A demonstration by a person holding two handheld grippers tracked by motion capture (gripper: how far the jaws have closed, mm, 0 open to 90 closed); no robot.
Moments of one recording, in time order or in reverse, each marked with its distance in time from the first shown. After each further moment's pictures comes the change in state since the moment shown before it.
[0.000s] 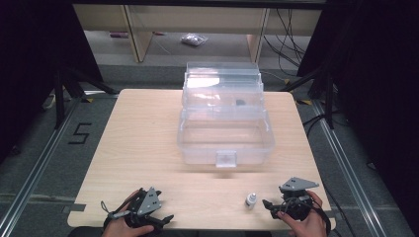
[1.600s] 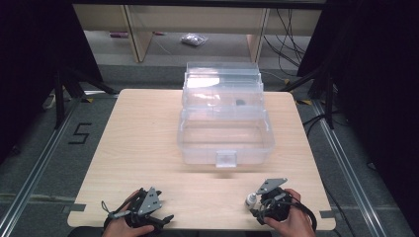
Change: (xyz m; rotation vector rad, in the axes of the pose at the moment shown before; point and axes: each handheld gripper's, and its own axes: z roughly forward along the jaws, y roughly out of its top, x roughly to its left) left arm 0.001 0.000 0.001 0.014 0.008 0.004; right arm 0.037 0.030 0.016 0.232 0.058 -0.255
